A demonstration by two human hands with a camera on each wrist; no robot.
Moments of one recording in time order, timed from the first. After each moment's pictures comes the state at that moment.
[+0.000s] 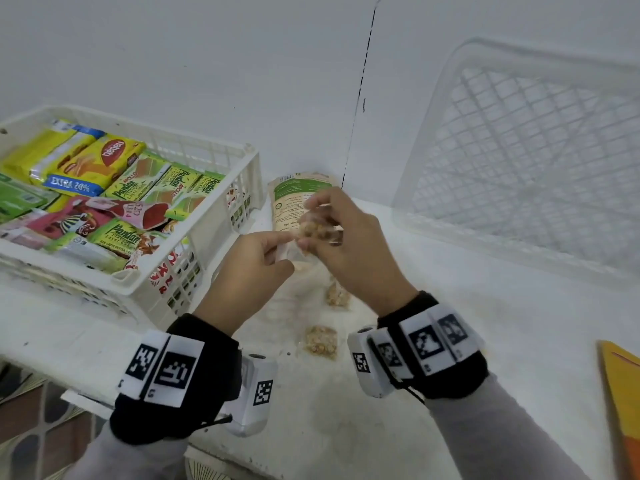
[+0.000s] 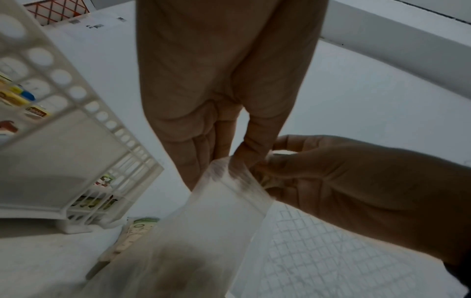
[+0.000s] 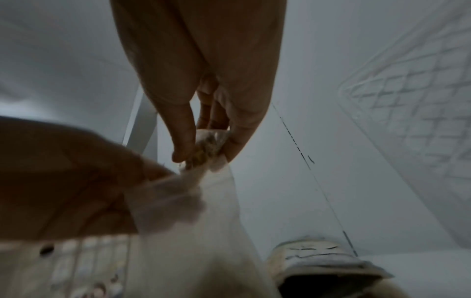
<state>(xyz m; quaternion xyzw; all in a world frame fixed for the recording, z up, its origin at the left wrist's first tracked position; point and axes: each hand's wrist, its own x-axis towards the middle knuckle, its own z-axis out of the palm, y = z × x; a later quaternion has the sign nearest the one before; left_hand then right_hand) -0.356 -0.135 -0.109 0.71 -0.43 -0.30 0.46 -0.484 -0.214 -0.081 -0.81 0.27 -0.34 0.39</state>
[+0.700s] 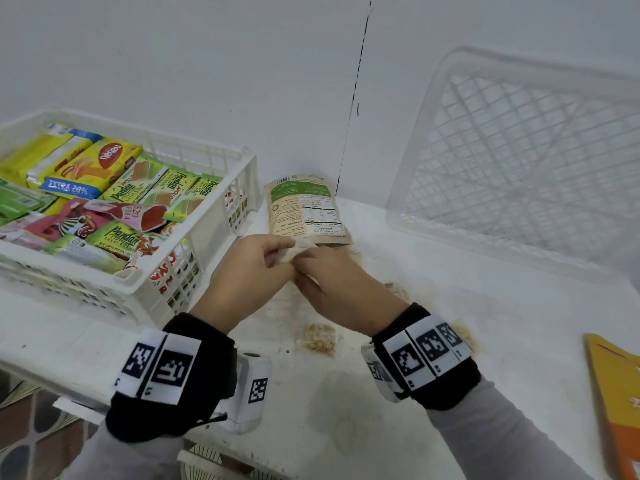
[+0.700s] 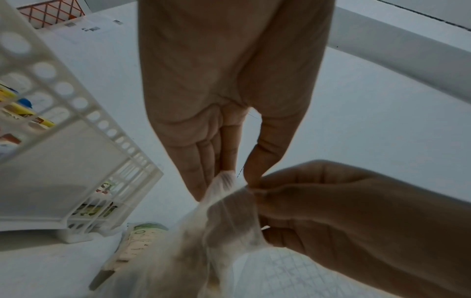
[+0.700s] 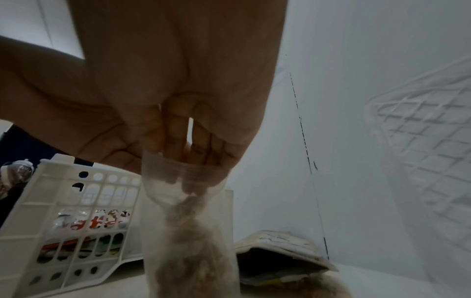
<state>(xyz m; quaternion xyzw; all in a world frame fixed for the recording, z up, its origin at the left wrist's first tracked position) -0.359 -0.129 -0.102 0.70 -0.43 -0.31 0.48 -0.487 -0.200 -0.101 -0.96 0.19 -0.13 0.16</state>
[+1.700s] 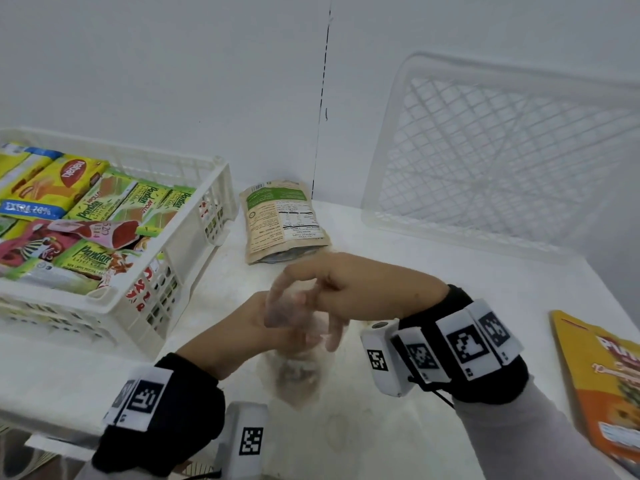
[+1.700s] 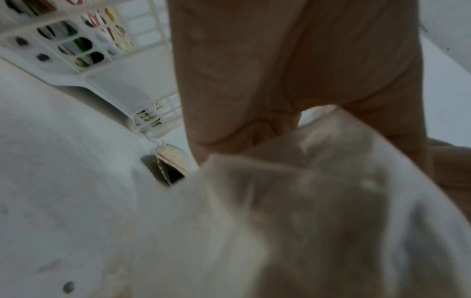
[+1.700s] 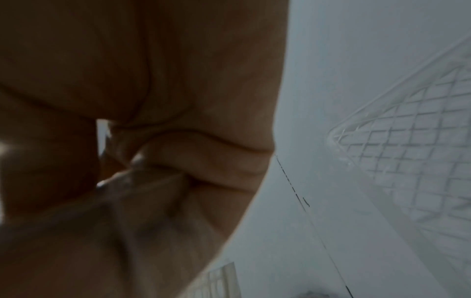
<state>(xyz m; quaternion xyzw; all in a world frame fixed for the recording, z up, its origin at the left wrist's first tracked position) -0.372 -0.103 -0.125 0.45 -0.51 -0.59 0.43 -0.525 -0.184 -0.040 -0.87 0.22 0.04 0.44</state>
